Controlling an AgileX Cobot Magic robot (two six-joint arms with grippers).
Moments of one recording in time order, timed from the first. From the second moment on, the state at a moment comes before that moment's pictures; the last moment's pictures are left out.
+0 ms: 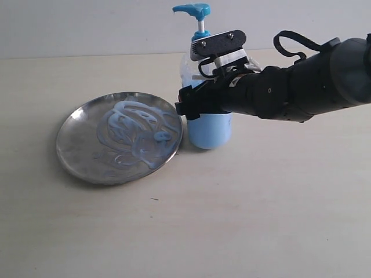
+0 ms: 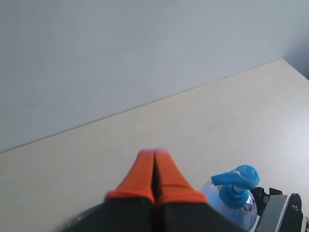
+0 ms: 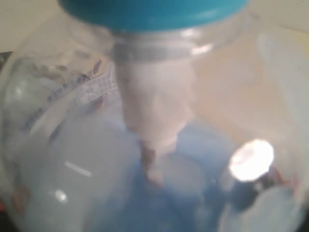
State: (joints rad) left arm -0.29 1.66 -1.85 -0.40 0.88 0.25; right arm 0.59 1.89 -0.96 0.49 -0.25 -0.39
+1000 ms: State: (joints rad) left arm -0.29 1.66 -1.85 -0.40 0.90 0.25; right arm 0.54 1.89 -0.79 0.35 -0.53 -0.20
